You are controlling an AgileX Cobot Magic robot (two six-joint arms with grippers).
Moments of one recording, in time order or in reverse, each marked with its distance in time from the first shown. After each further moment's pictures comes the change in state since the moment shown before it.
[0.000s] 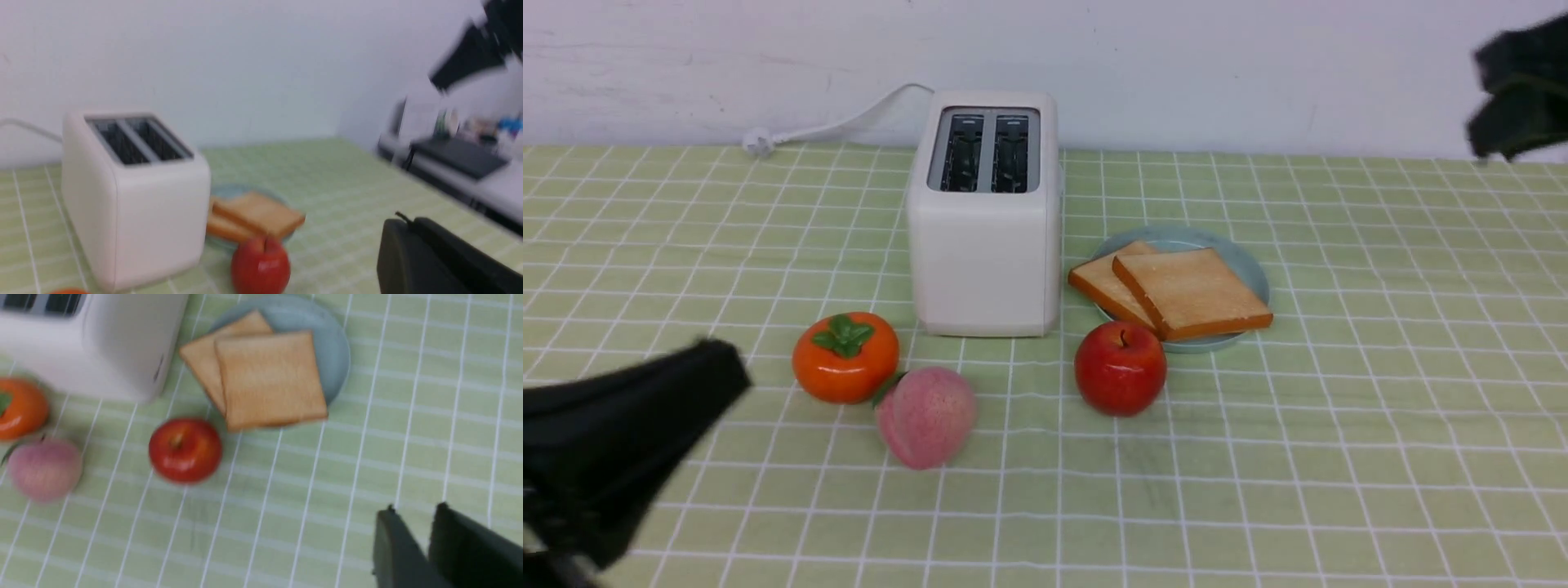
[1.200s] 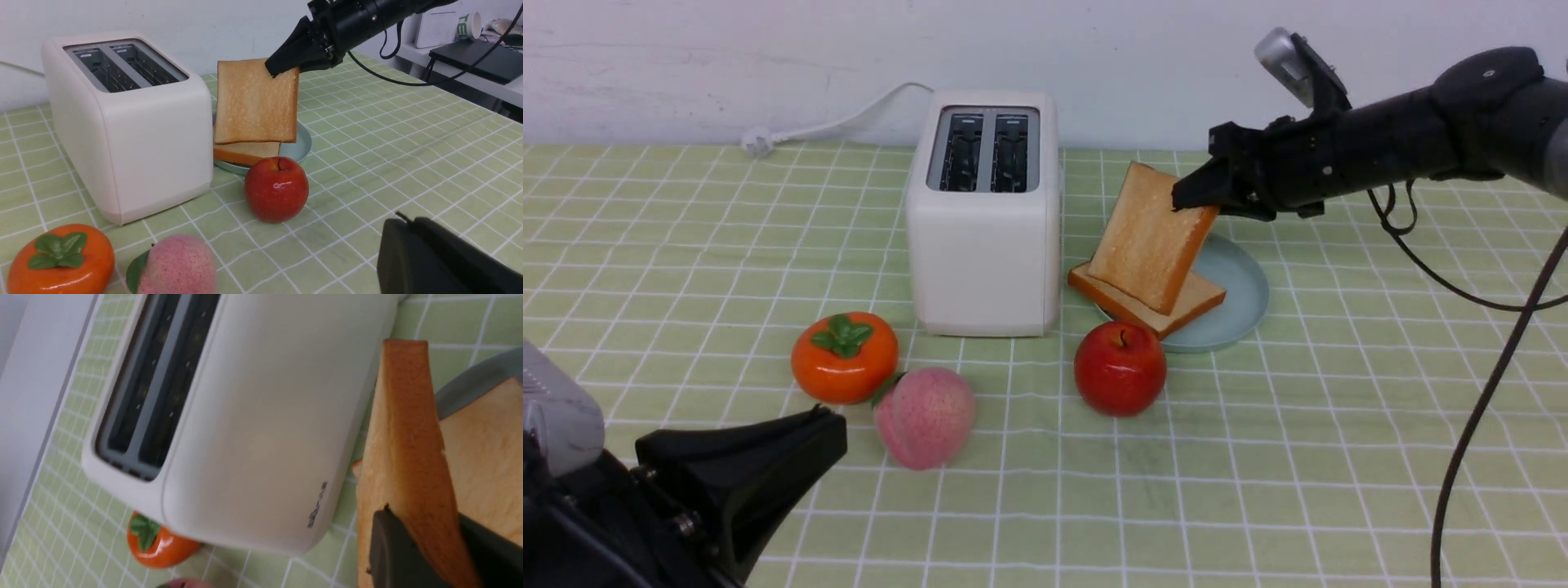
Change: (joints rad) right arm 0.000 0.739 -0.223 0.852 -0.309 -0.480; left arm 0.000 0.213 0.021 -0.003 -0.035 0.106
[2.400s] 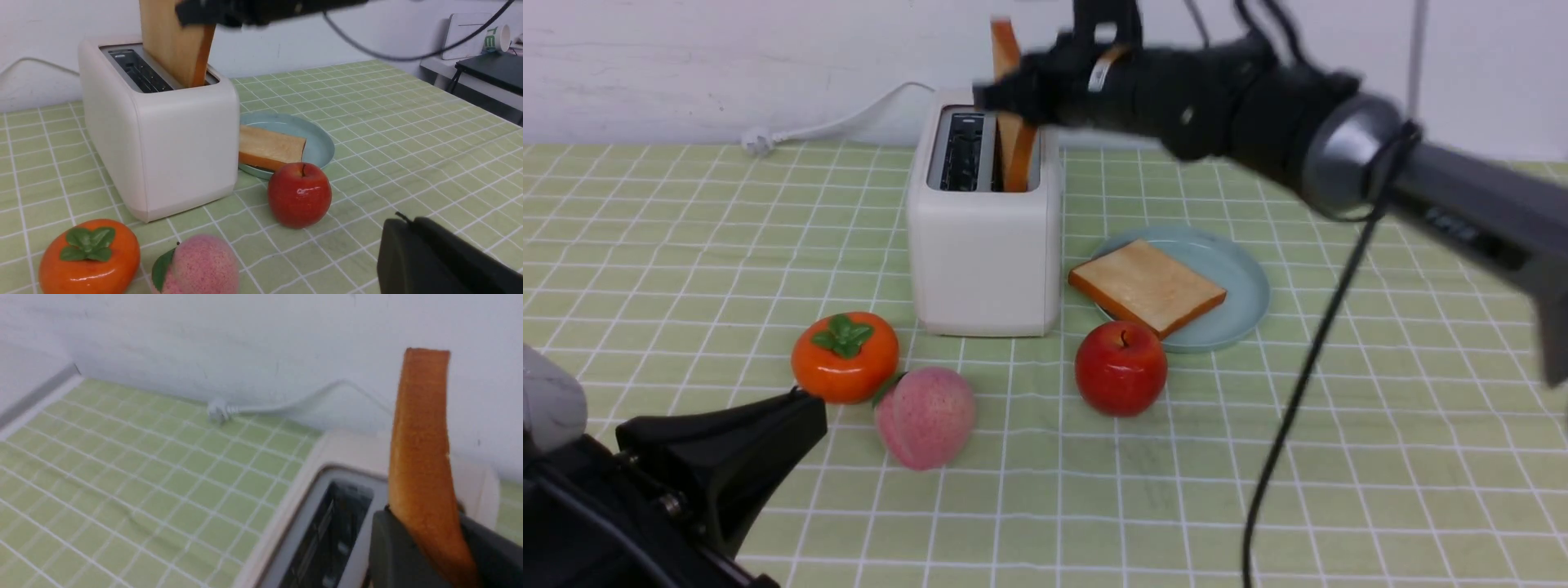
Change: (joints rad) right arm 0.440 -0.034 -0.209 -0.958 -0.630 0.625; left arm 0.000 0.000 0.000 -0.023 0.059 -0.001
